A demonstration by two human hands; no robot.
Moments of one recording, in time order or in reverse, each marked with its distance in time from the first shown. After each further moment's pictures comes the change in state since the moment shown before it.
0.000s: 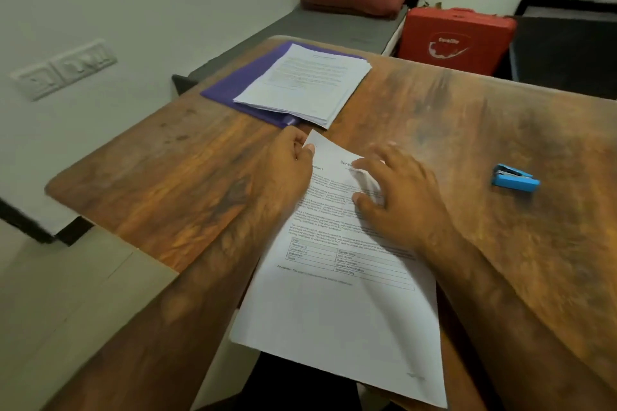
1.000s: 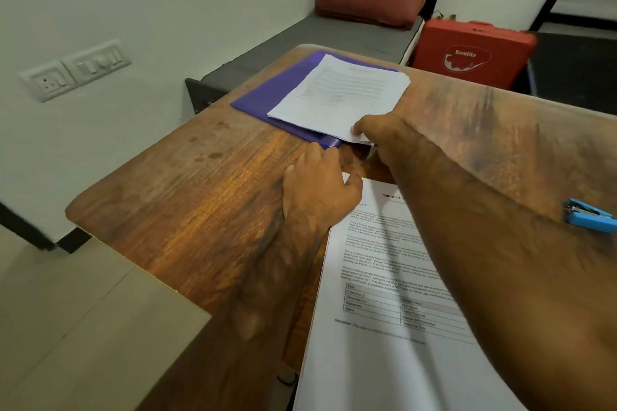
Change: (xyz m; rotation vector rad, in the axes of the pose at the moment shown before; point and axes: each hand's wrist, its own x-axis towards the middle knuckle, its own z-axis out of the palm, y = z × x) left_hand 0.046 -0.038 -0.005 0.614 0.003 0.234; right_hand 0.193 -0.073 0.029 0.868 -0.039 0.915
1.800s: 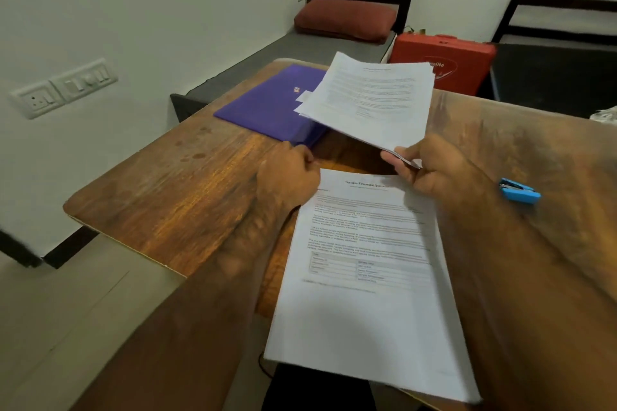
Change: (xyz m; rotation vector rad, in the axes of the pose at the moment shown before) left_hand 0.000 -0.001 -0.019 -0.059 -0.108 0.001; right_hand -0.056 0.058 -0.125 0.655 -0.037 0.066
